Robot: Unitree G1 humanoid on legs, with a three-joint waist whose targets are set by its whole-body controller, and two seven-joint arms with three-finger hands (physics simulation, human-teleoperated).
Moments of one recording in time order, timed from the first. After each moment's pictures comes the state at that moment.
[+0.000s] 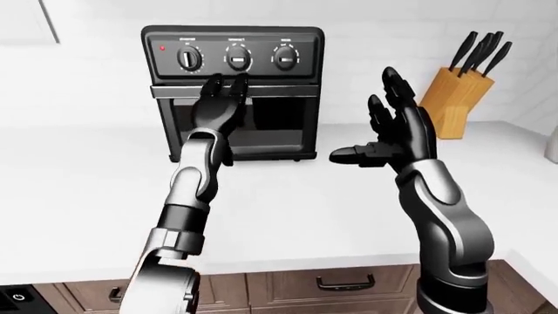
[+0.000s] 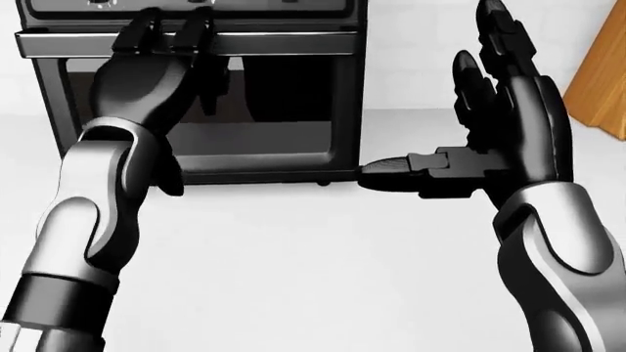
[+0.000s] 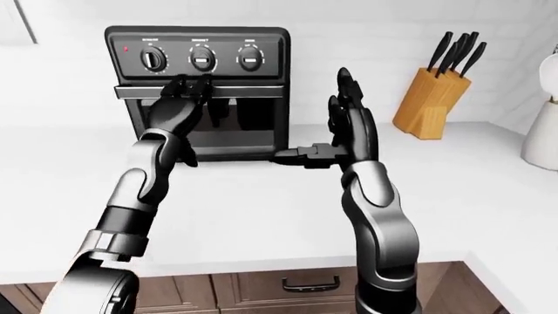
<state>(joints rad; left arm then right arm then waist) -0.86 0.20 -0.02 0.56 1.26 0.04 -0.13 -0.47 -0.15 -0.13 -0.42 0.24 0.70 -0.08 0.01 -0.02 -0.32</state>
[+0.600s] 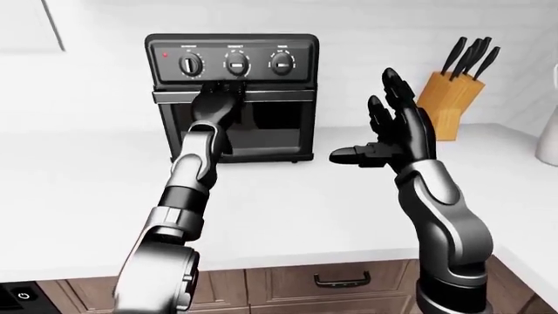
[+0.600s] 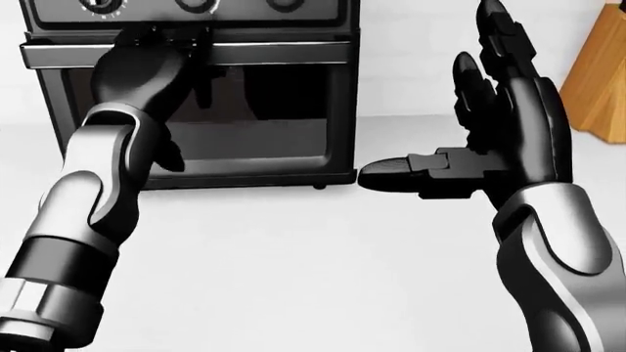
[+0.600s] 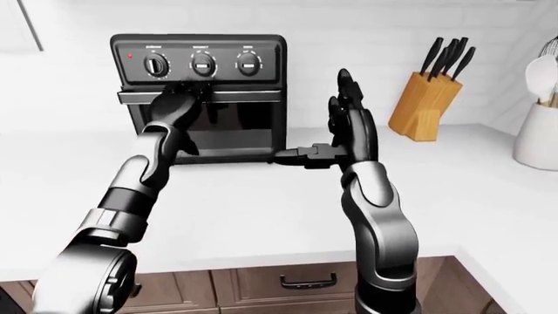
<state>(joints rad) -1.00 0.23 -0.04 0.84 1.23 0.02 -0.01 -0.47 -0.15 -0.13 -0.42 0.24 0.69 -0.08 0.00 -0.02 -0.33</state>
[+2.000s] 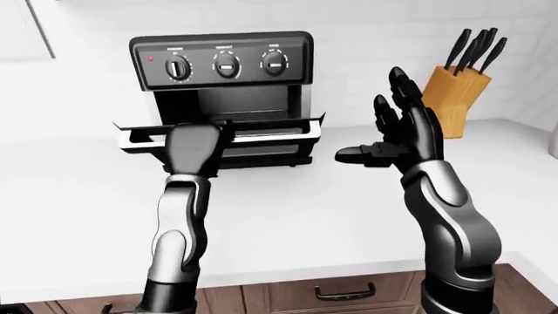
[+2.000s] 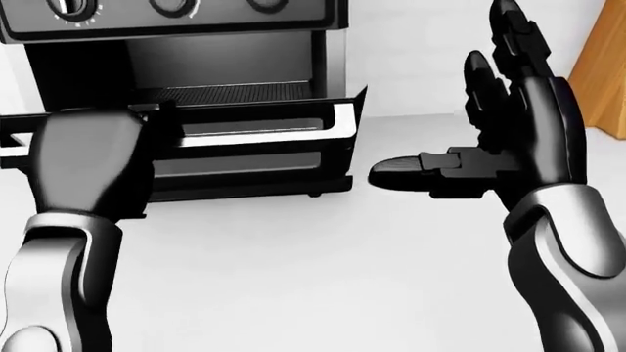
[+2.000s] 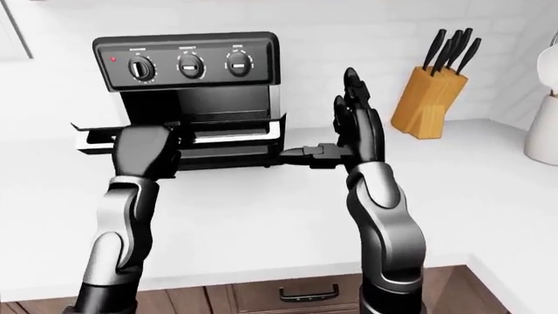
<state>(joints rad) -0.42 0.15 0.00 -0.11 1.36 0.11 -0.17 -0.46 -0.16 -0.15 -0.44 0.27 0.70 -0.09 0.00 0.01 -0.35</state>
